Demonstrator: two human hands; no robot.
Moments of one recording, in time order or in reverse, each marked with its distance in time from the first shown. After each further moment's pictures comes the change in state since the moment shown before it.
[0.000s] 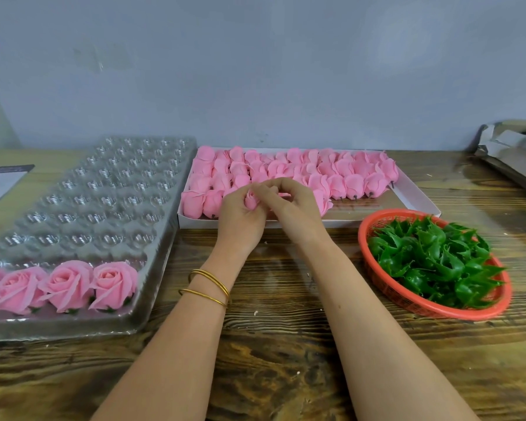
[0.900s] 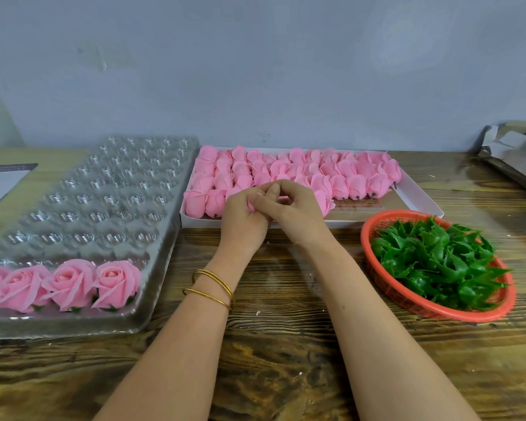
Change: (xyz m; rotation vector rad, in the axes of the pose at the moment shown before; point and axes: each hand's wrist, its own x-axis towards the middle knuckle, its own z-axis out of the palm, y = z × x) left_hand 0.002 -0.007 0.001 0.067 0.008 -0.027; right_hand 0.000 0.002 -0.002 -0.101 -0.049 0.035
